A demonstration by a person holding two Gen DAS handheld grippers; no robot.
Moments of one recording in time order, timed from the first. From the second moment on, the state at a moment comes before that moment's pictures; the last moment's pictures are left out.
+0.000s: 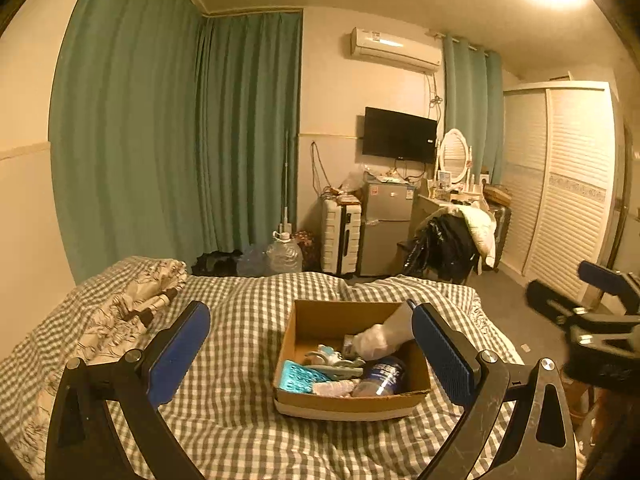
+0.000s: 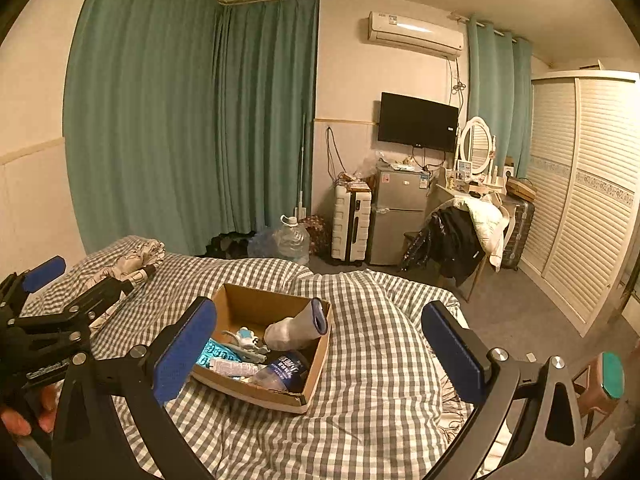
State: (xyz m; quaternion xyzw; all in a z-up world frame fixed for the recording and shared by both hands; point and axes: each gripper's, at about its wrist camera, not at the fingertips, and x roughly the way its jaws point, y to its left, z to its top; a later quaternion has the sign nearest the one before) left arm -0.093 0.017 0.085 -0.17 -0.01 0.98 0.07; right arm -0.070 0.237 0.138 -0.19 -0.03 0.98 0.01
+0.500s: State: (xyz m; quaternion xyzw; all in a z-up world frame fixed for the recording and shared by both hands) left arm -0.112 0.024 -0.022 -0.22 -0.01 0.97 0.04; right arm -0.106 0.257 0.008 -0.23 0.01 0.97 0.02
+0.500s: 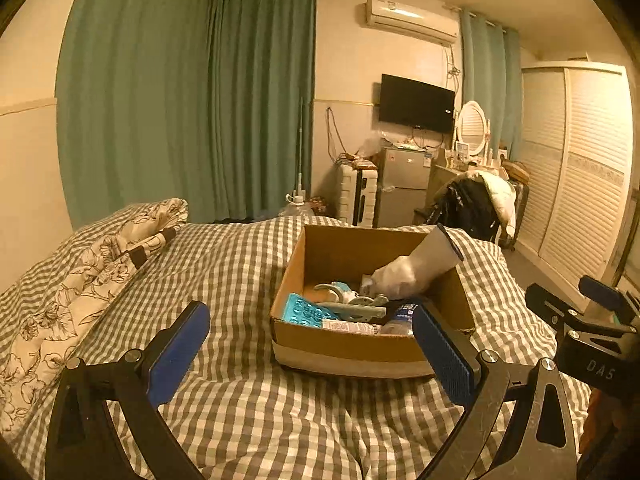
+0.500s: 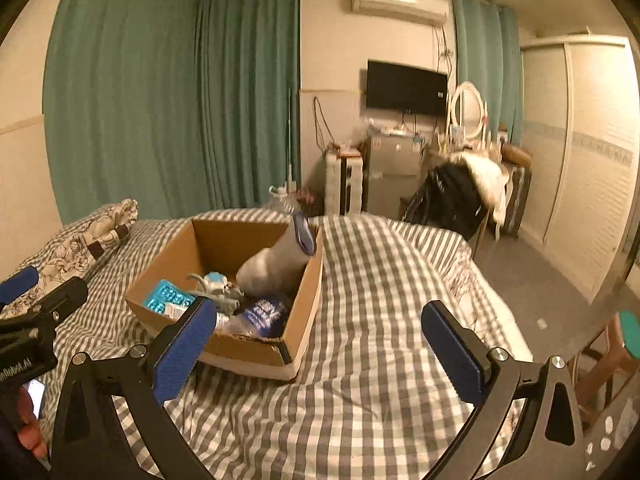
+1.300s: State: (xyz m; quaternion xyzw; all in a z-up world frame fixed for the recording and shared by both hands) left arm -0.106 0.019 -0.018 -0.23 -0.02 0.97 0.03; right arm -0.098 0.252 0.013 -0.22 -0.01 0.97 0.03
